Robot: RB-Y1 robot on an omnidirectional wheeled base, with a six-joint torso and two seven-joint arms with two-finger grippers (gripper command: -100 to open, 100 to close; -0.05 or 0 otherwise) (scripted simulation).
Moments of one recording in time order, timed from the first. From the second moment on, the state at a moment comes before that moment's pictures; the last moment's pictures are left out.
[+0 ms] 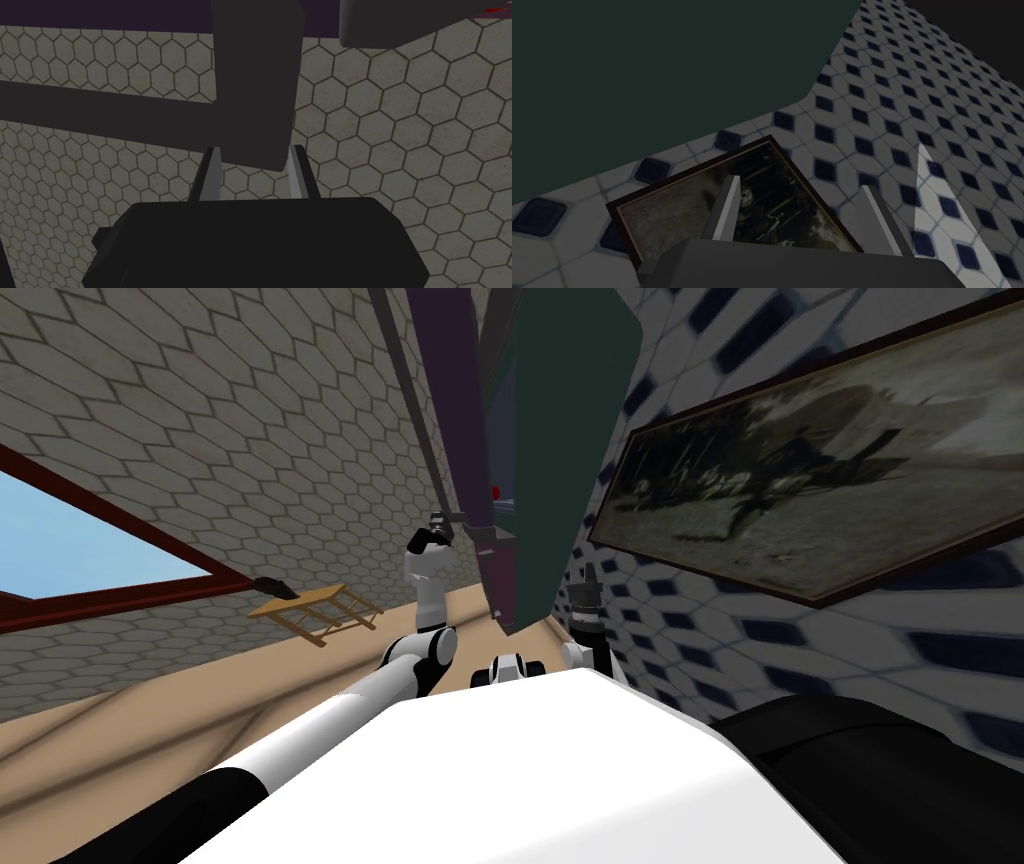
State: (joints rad) left arm -0.84 0.01 0.34 -1.49 -0.03 0.43 -0.12; right arm 0.49 0.05 0.03 -2.20 0.03 -0.58 -0.05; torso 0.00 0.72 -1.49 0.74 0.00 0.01
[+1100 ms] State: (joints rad) left arm -0.84 0.04 0.22 -1.46 0.10 0.43 -0.11; right arm 0.49 0.05 0.03 -2.20 0.03 -0.58 -0.05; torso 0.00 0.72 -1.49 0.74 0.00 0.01
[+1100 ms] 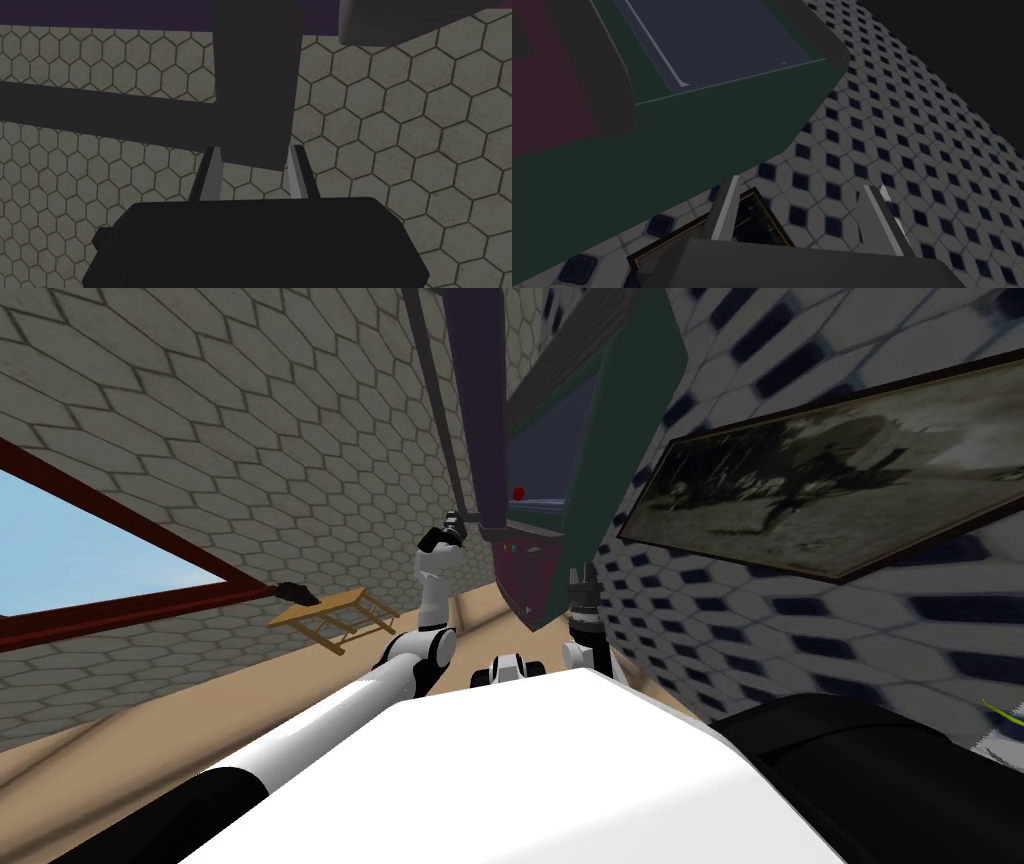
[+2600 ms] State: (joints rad) left arm -0.63 0.38 0.22 -1.55 0.34 0.35 0.02; right arm 0.49 0.05 0.03 -2.20 0.03 -0.58 -0.05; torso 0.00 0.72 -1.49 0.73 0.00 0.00
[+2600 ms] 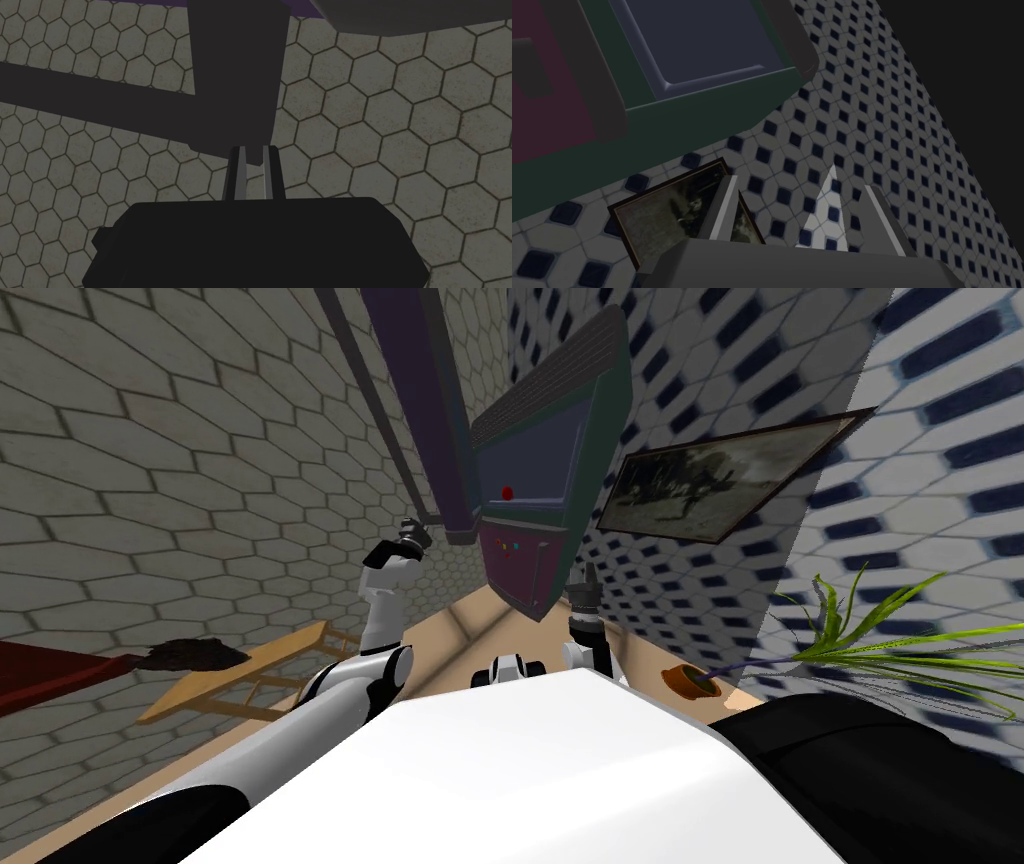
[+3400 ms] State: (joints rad) left arm -0.45 0.62 0.25 -1.63 0.49 0.32 0.11; right arm 0.49 0.05 0.03 -2.20 0.03 -0.58 -0.05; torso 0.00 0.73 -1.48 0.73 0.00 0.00
